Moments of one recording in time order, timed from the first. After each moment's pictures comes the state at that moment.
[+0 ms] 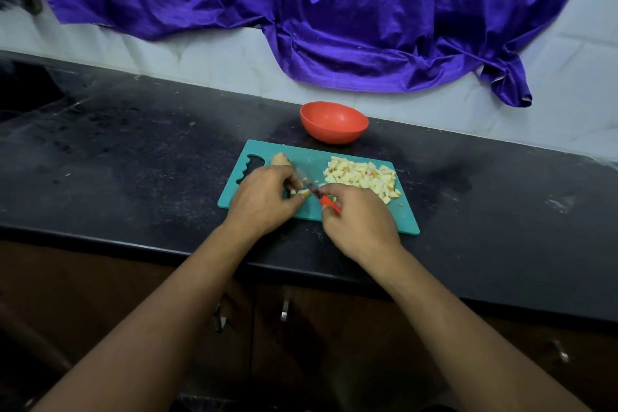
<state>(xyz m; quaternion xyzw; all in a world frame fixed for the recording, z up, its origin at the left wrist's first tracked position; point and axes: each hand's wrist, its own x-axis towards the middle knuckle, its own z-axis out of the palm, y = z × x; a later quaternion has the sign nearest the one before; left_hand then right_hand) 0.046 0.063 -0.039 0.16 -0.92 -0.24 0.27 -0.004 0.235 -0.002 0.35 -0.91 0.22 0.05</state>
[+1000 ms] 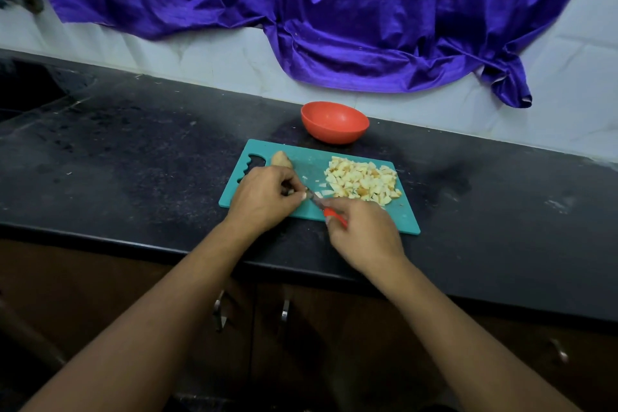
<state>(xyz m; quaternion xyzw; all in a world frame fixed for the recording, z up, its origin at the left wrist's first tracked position) 0.048 0.061 -0.036 0.16 -0.91 -0.29 0.25 -0.004 0.248 -0.015 0.36 -0.91 0.21 0.02</state>
